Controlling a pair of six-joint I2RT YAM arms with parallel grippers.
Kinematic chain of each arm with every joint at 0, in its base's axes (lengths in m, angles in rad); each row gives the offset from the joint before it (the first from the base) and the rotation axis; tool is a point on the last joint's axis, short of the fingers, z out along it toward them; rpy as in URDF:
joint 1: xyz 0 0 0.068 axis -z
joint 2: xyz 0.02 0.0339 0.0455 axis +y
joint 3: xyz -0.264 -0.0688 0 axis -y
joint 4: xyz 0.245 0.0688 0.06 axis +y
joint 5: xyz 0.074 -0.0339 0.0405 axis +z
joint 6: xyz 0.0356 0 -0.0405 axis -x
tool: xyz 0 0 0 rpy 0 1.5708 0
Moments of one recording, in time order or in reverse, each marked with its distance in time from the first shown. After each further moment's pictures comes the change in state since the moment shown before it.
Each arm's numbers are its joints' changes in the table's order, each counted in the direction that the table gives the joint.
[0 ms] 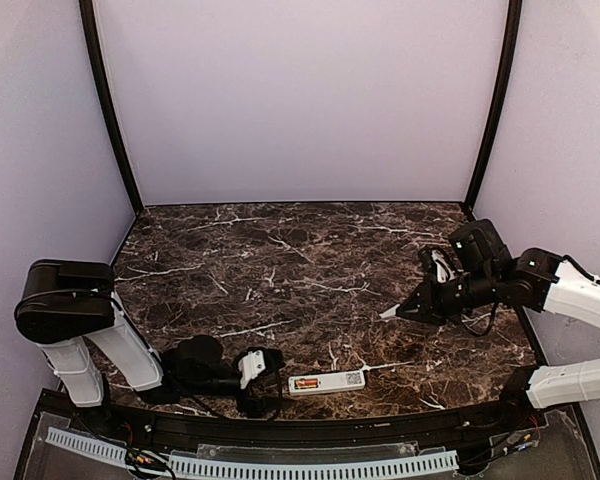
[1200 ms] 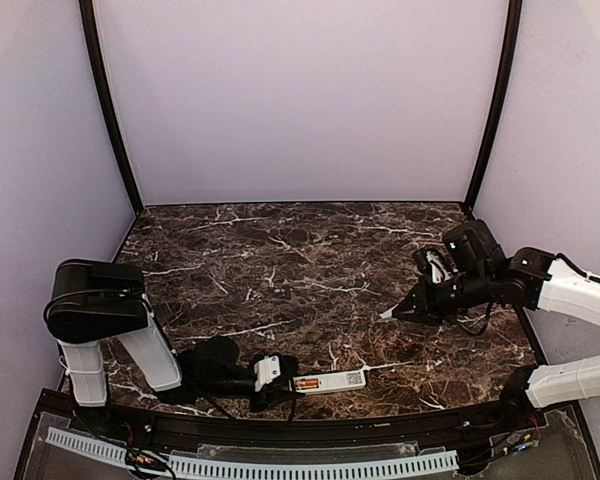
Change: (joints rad) left arm 0.000 0.175 0.109 -0.075 -0.060 -0.090; right arm 0.000 0.041 0.000 -0.024 0.010 0.010
